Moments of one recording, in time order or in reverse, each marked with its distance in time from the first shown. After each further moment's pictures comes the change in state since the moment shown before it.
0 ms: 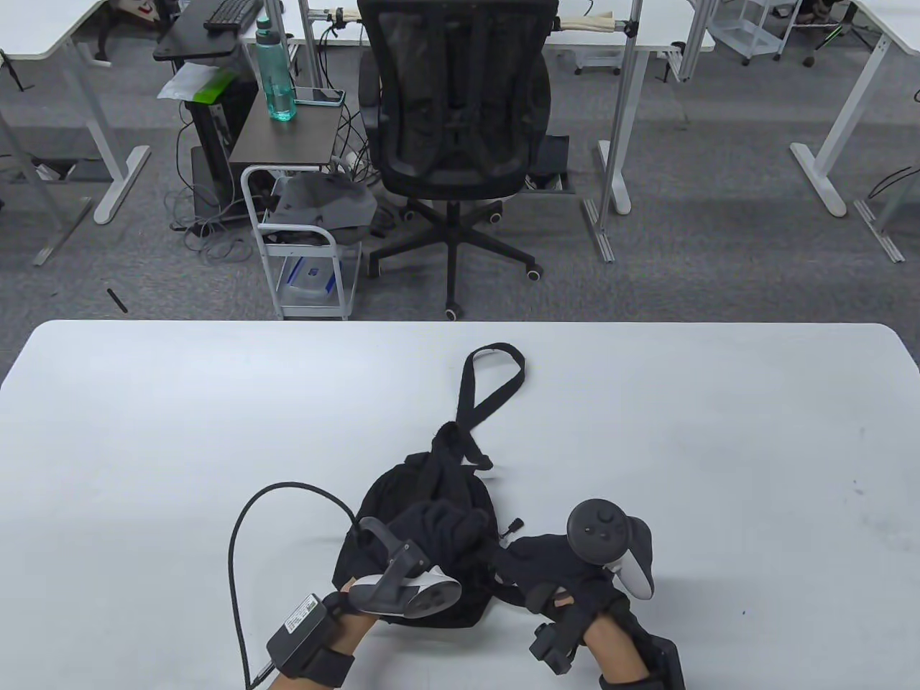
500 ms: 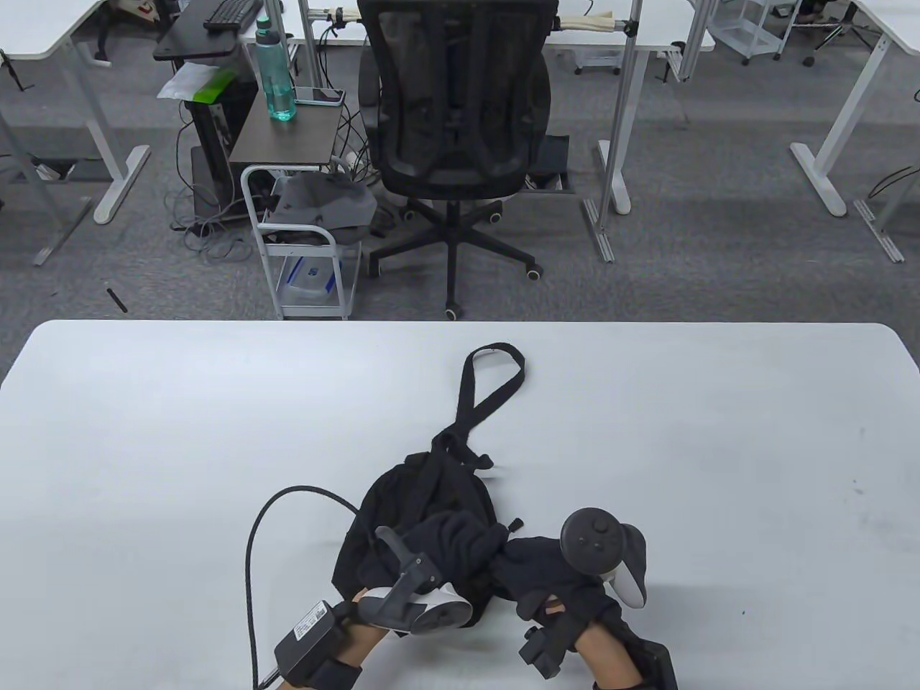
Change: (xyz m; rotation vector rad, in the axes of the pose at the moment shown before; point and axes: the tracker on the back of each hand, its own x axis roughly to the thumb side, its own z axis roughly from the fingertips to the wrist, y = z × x) left_hand 0.019 0.011 -0.003 0.060 -0.064 0.063; right_hand 0.009 0.009 0.002 -0.037 -0.046 0.021
